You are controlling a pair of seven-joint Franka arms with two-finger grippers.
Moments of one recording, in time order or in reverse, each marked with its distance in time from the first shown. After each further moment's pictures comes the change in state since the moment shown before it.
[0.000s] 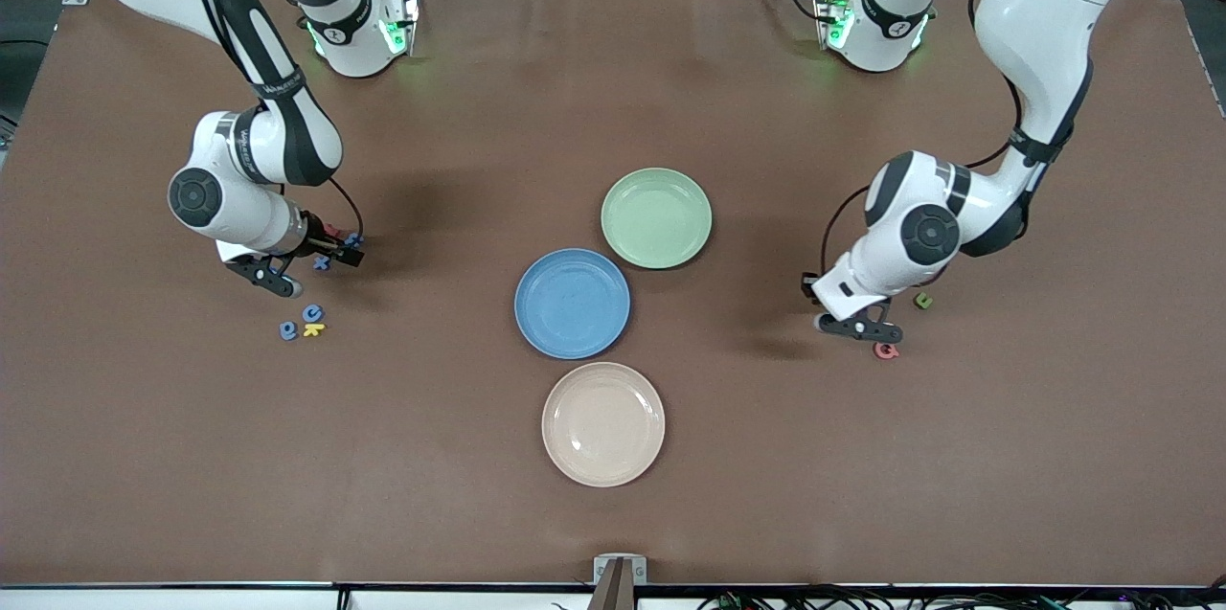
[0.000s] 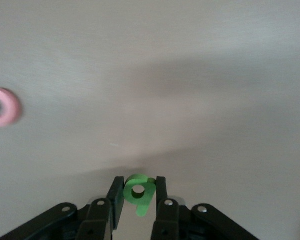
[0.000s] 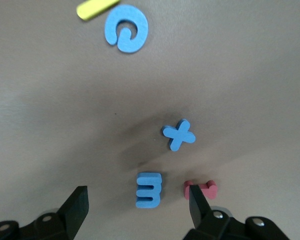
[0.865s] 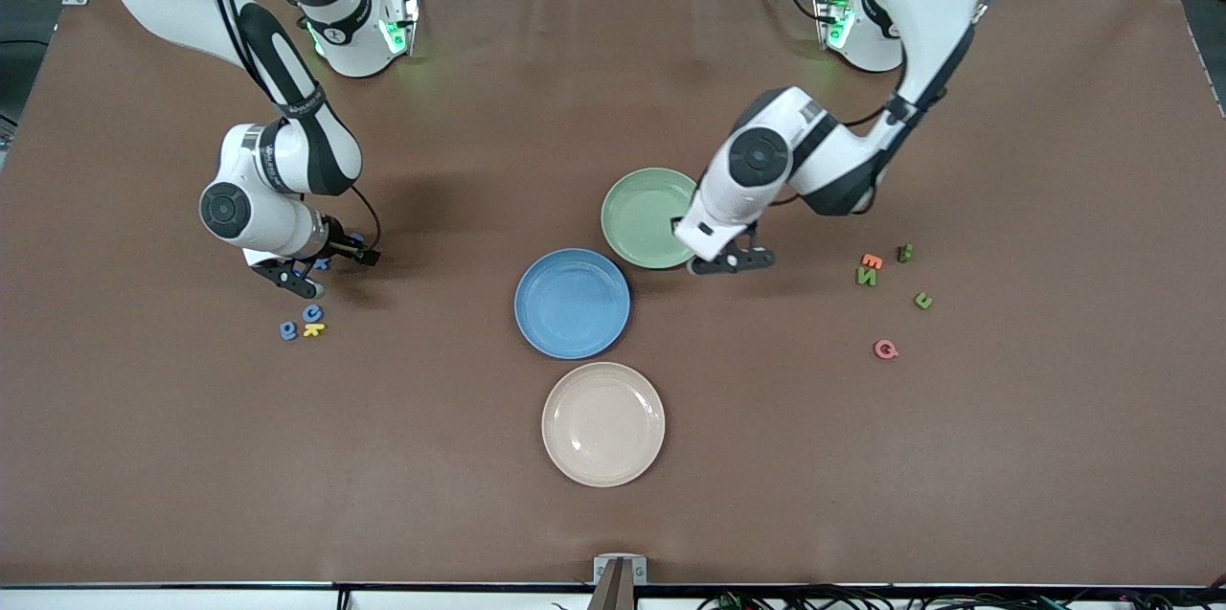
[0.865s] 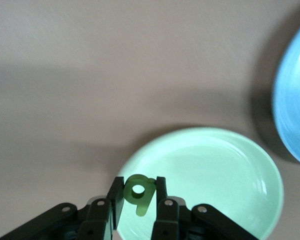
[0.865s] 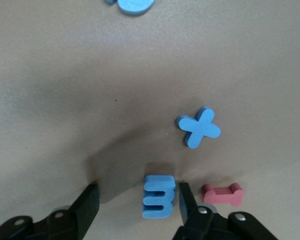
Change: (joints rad) left arm -0.229 -0.007 -0.161 0.048 0.000 -0.096 -0.641; right arm 0.020 0.068 0.012 0.002 0.042 0.035 0.000
